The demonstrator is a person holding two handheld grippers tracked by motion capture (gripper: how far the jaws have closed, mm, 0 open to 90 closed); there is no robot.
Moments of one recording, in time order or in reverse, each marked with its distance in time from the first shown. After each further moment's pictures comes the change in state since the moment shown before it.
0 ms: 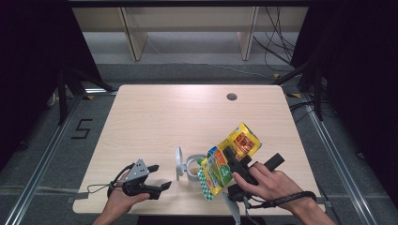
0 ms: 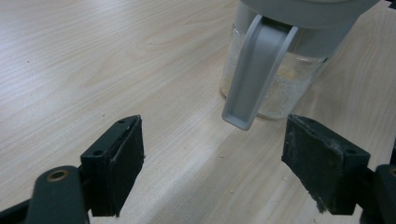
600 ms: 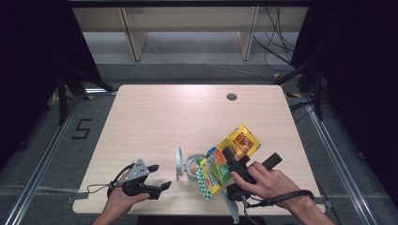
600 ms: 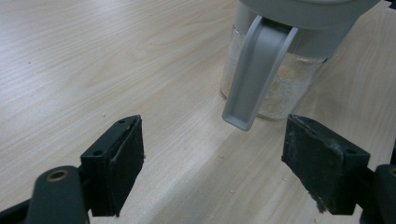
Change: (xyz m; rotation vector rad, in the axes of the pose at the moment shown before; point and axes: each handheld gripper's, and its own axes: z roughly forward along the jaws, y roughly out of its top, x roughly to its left) left arm 0.001 0.001 -0.001 -0.008 0.000 0.020; right arm 0.002 0.003 0.006 -0.013 0.023 -0.006
